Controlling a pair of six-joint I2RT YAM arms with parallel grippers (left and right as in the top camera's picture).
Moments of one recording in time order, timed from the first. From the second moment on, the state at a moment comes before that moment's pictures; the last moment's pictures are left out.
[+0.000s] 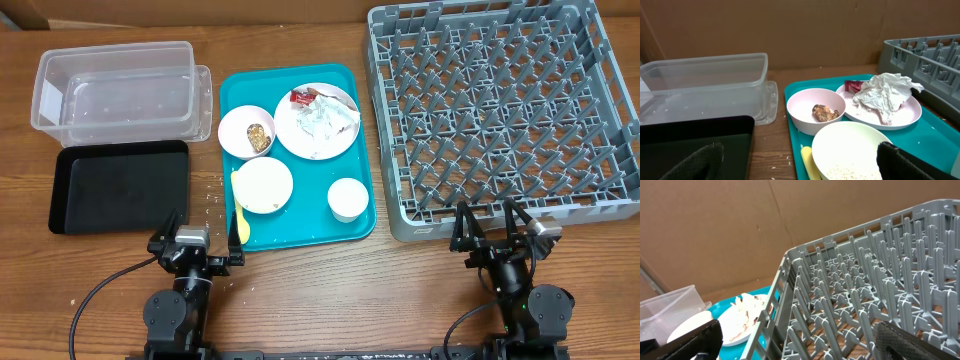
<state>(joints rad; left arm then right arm) -0.04 0.02 0.01 -0.08 0.02 0.02 -0.03 0.01 0.02 -0.01 -0.20 0.36</state>
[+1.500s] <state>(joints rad) -0.04 0.78 0.86 -0.29 0.26 0.12 -0.03 0.45 0.72 -0.40 -0.39 0.20</state>
